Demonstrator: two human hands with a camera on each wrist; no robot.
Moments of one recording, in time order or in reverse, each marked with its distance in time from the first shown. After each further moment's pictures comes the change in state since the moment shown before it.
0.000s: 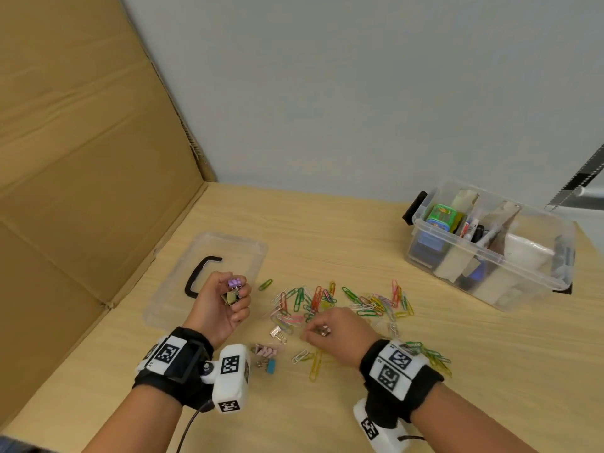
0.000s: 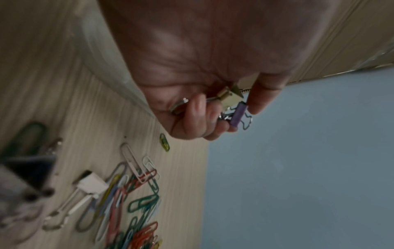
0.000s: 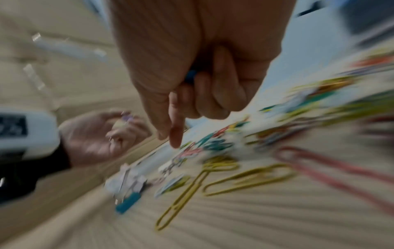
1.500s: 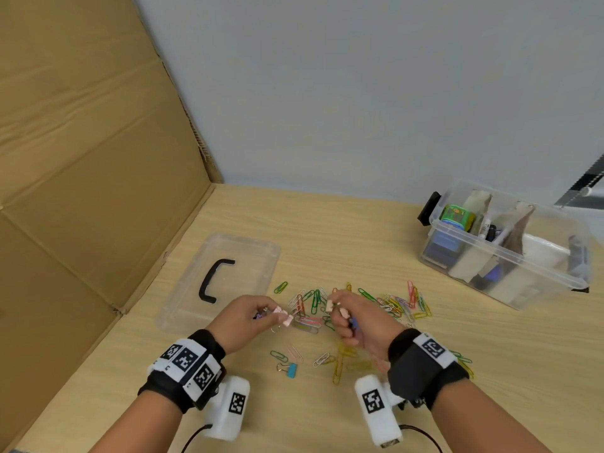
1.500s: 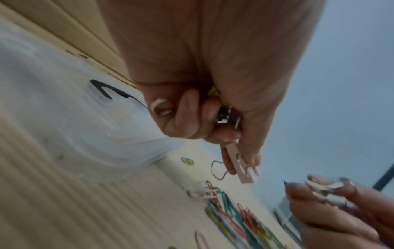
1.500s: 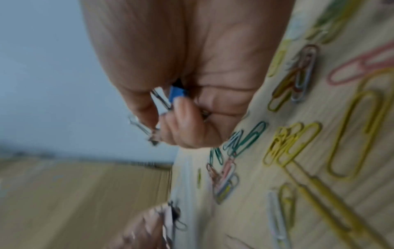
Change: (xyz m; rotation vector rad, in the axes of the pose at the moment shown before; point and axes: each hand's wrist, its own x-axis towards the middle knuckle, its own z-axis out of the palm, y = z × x) left_hand -0.003 0.004 -0.020 1.327 -0.275 0.339; right_hand 0.012 -0.011 -0.006 1.153 -0.041 0.263
